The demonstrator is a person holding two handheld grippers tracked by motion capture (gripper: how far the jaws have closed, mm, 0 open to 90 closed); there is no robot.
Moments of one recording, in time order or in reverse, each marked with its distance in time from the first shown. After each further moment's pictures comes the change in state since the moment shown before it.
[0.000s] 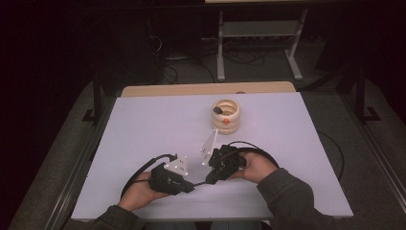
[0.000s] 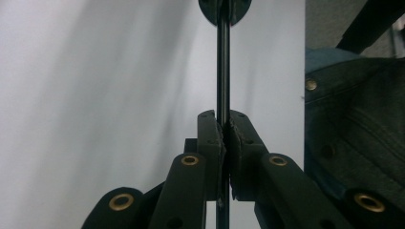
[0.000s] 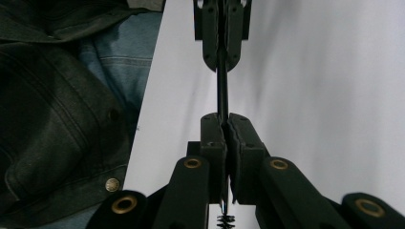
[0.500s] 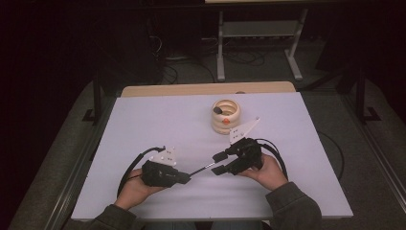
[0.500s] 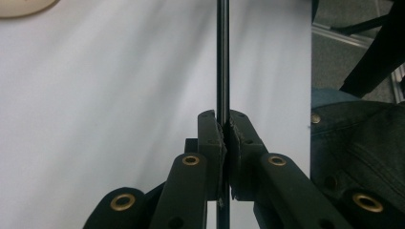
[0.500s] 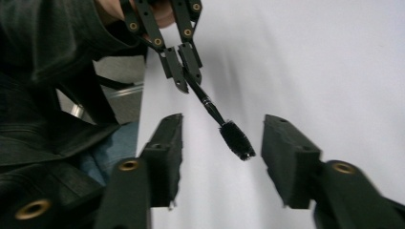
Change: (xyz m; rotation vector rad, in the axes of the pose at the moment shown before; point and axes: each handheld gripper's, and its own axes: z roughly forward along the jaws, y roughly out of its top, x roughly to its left) left arm 0.012 -0.010 -0.022 -0.159 0.015 -0.081; right arm -0.002 -0.061 -0.025 -0.484 -0.078 0.307
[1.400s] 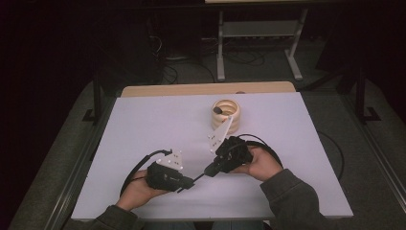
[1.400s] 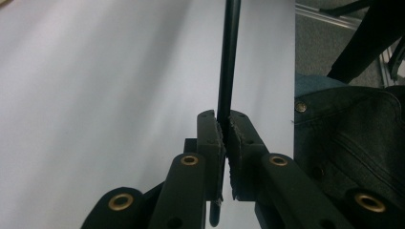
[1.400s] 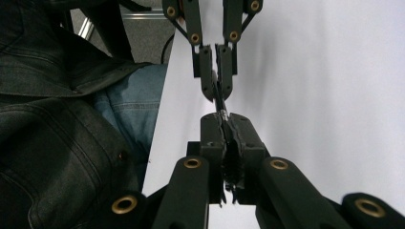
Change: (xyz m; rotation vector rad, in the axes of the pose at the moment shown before) left arm -0.012 0.009 0.011 0.058 -0.036 0.028; right arm 0.020 0.048 0.017 0.288 0.070 -0.251
